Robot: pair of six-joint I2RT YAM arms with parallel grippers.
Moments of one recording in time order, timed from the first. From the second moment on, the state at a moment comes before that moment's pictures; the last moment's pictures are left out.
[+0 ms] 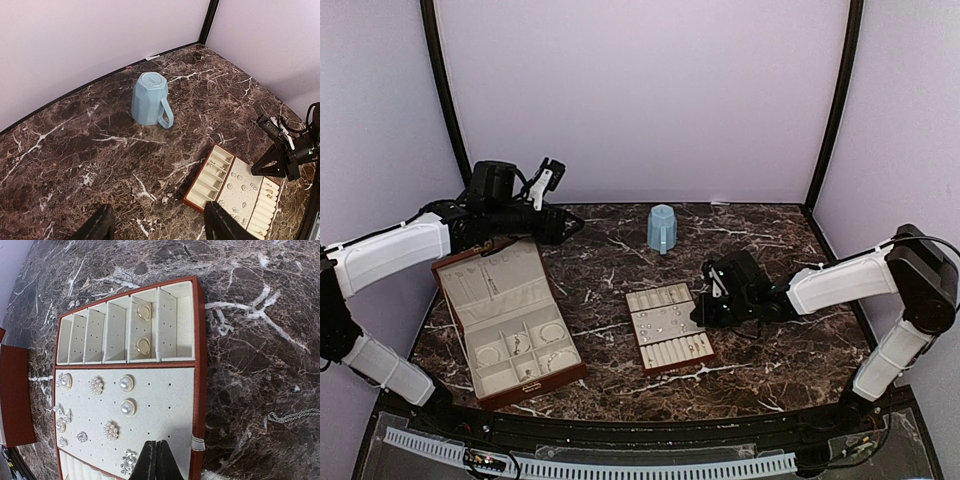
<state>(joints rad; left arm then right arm) -0.49 1.40 1.10 -0.19 0.28 -0.02 0.82 1.61 0.75 0.02 -0.05 0.69</state>
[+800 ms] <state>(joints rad) -0.49 1.39 1.09 -0.18 0.27 -0.02 0.82 1.61 0.73 0.06 -0.04 0.72</state>
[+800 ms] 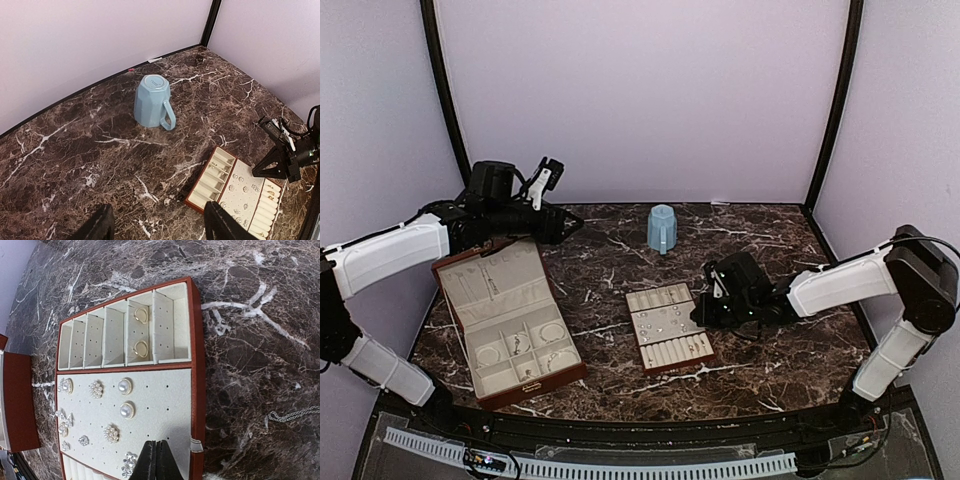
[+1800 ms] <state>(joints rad) -0.37 1.31 1.19 -0.26 0.30 -0.04 0.74 1.51 0.88 -0.17 0.07 0.59</state>
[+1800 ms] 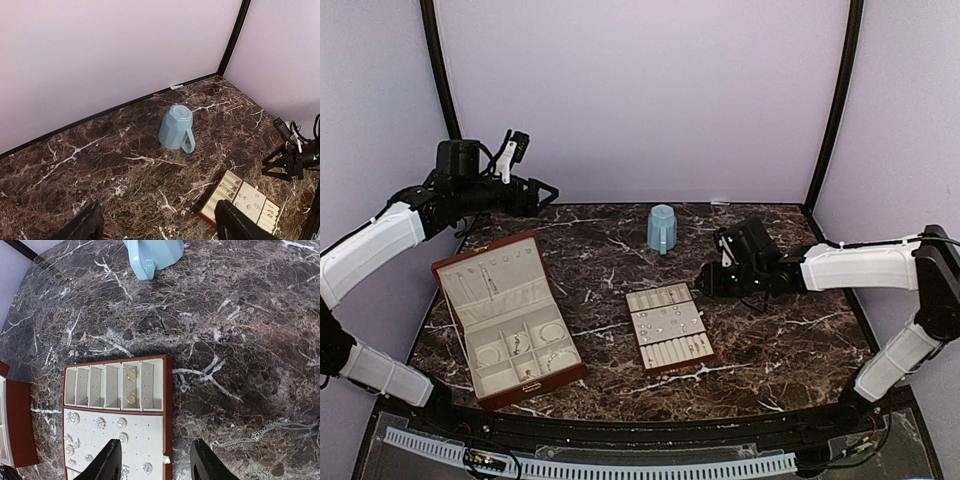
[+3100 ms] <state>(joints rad) -0.13 1.16 1.00 -0.24 0.30 -0.05 0.73 1.96 1.29 -0.40 0.09 0.46</state>
